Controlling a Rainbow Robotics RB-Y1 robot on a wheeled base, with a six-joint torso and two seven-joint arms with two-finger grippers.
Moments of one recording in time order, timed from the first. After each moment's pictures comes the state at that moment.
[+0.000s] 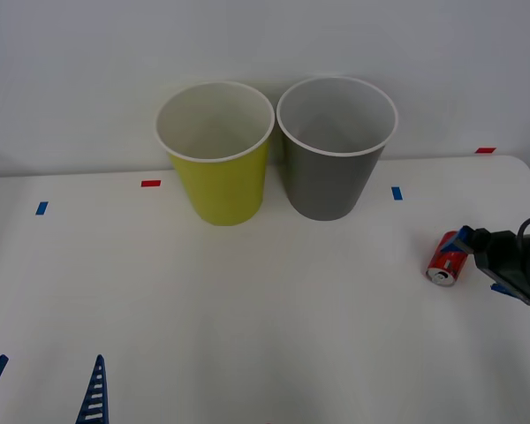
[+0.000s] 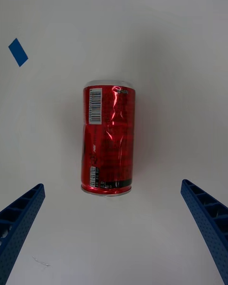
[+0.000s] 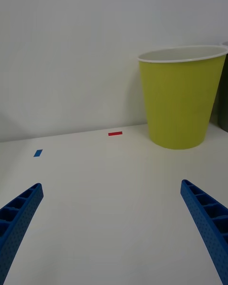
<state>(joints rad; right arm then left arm) -0.07 -0.46 -0.26 -2.03 -0.61 1.53 0.92 1.18 0.34 -0.28 -2.28 0.30 -0.53 -1.83</state>
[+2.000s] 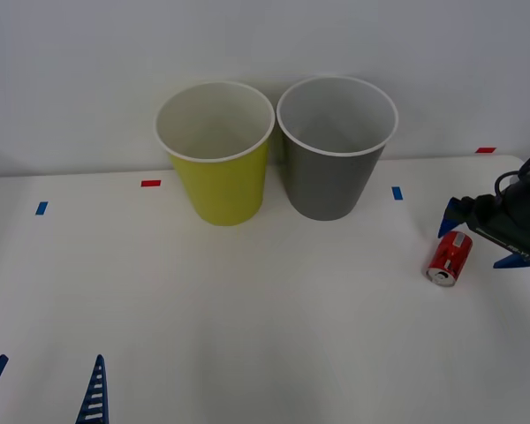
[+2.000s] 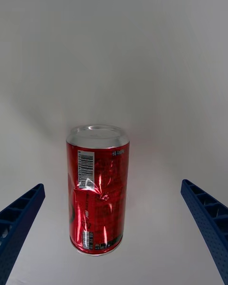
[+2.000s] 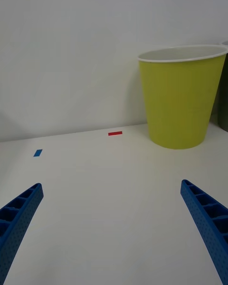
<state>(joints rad) -0.52 -0.70 0.02 -1.44 -0.75 1.60 0.90 1.18 0.34 -0.28 -2.28 0.30 -0.53 -1.83</state>
